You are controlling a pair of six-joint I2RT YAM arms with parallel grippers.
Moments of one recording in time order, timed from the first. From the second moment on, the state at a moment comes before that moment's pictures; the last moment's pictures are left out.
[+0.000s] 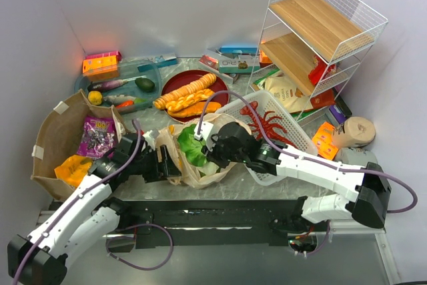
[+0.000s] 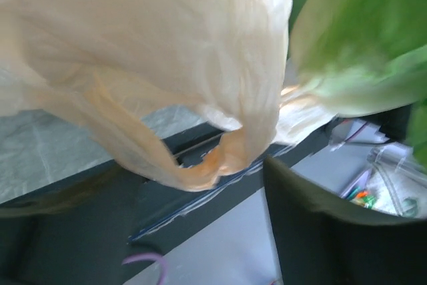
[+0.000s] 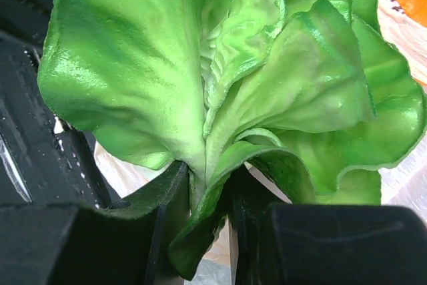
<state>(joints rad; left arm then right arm) -0.46 0.76 0.56 -0.69 0.41 -0.71 1.05 1.25 0.97 -0.37 -0.02 -0.13</state>
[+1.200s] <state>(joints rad) -0.45 0.56 0.89 -0.61 0.36 -0.78 1.09 1.58 1.16 -0.38 -0.15 -0.05</state>
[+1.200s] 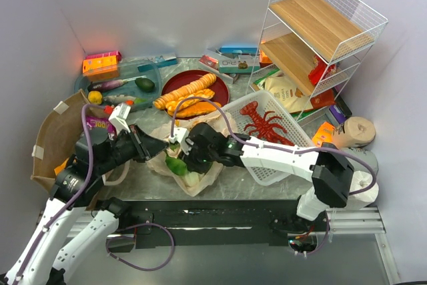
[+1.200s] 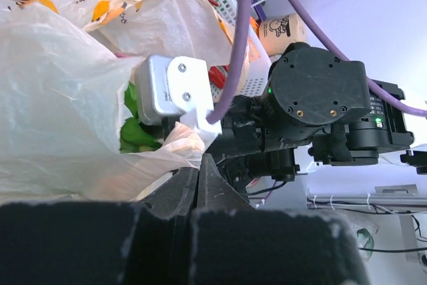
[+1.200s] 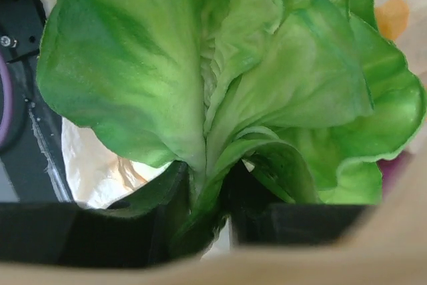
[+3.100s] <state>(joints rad) -0.45 0.59 0.88 -0.51 0.07 -0.77 0.82 1.08 1.11 -0.39 0.01 0.49</state>
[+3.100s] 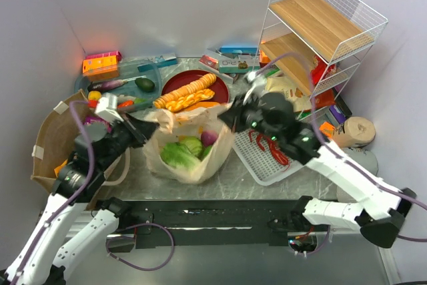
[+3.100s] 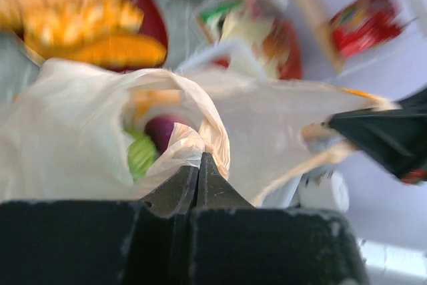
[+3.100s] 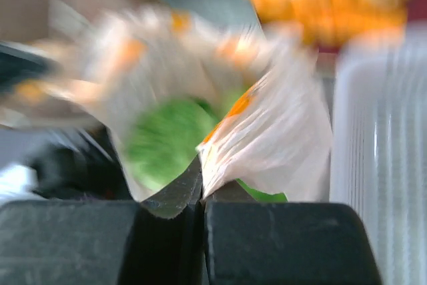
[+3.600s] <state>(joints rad) -0.45 0.53 0.75 -0.34 0.01 -0.78 0.82 1.16 1.22 -0.40 0.04 0.38</state>
